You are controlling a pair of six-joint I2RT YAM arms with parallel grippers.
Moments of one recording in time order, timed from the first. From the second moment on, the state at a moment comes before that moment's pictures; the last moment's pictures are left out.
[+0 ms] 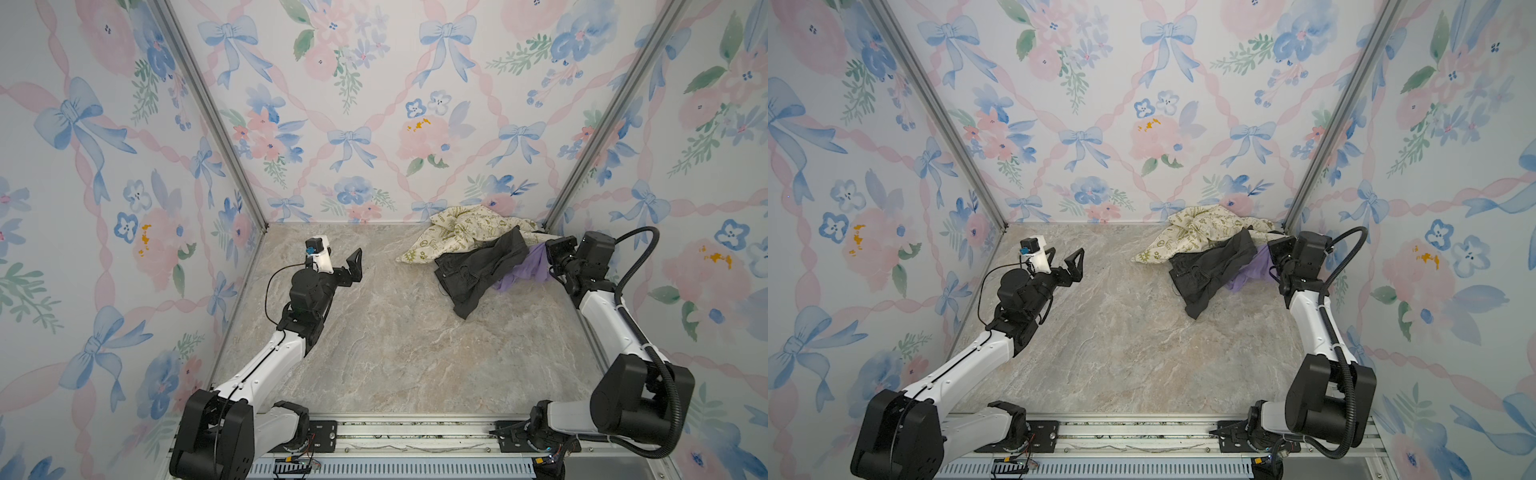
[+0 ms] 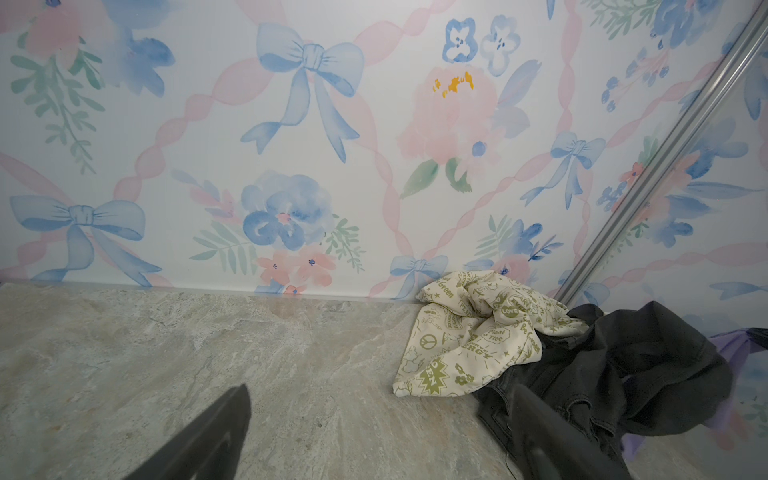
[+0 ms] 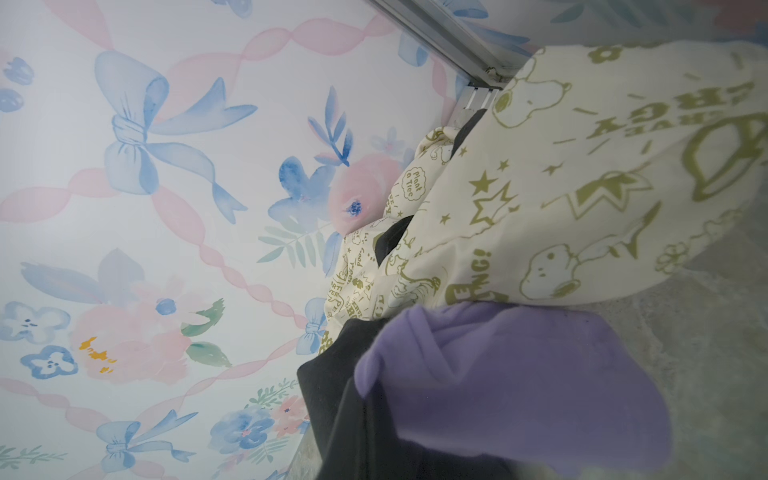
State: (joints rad) left arm -0.27 1.16 0.63 0.52 0.02 -0.29; right arm -0.23 1.38 1.06 -0.01 -0.15 1.08
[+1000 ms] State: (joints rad) left arm -0.30 1.24 0.73 0.51 0.02 -0.29; right arm 0.26 1.60 1.63 -0.25 -0.37 0.47
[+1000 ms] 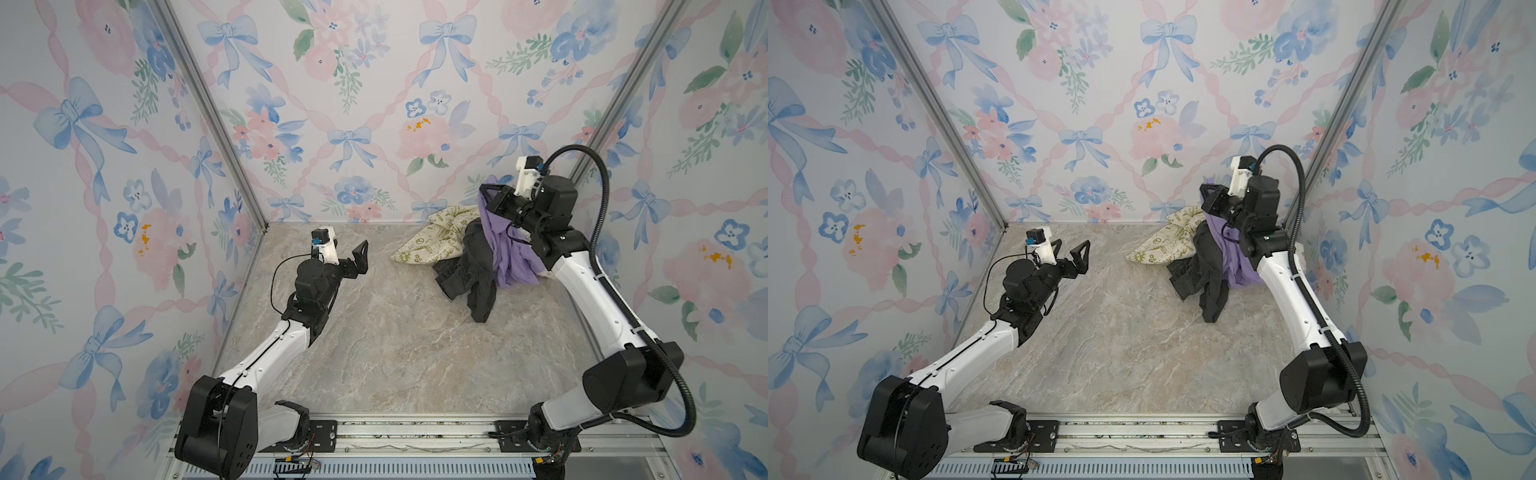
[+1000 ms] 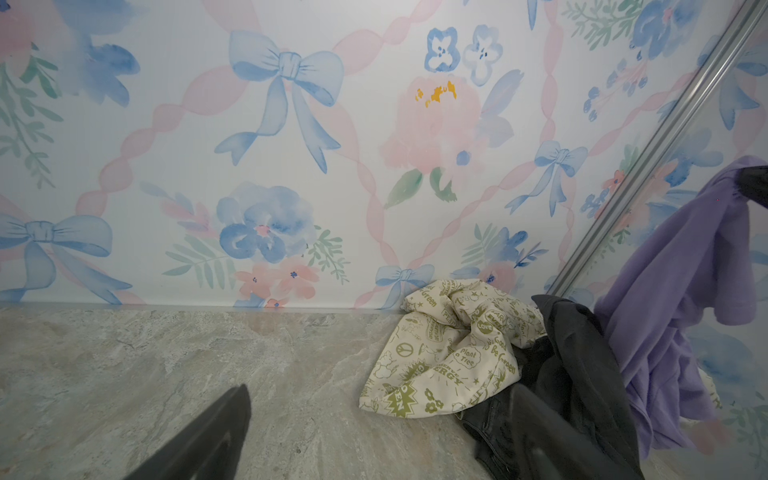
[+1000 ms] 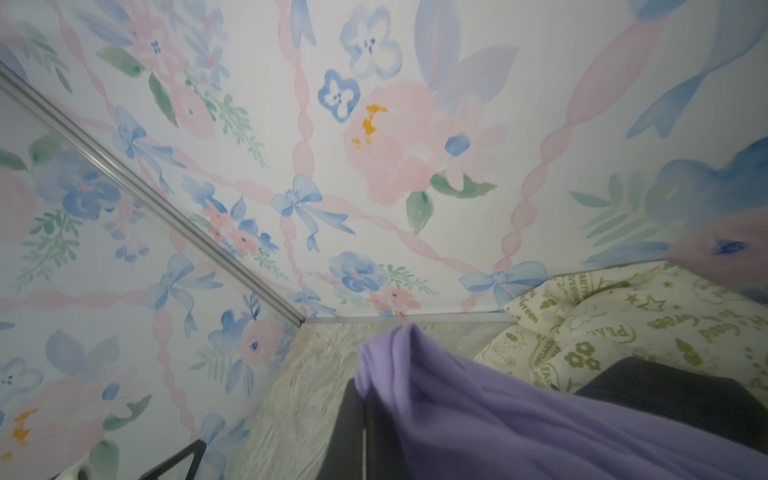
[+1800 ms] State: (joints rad) left arm -0.31 1.24 0.73 0.52 0.02 -0.25; right arm 0.32 1.52 1.53 -0.60 -0.24 0.15
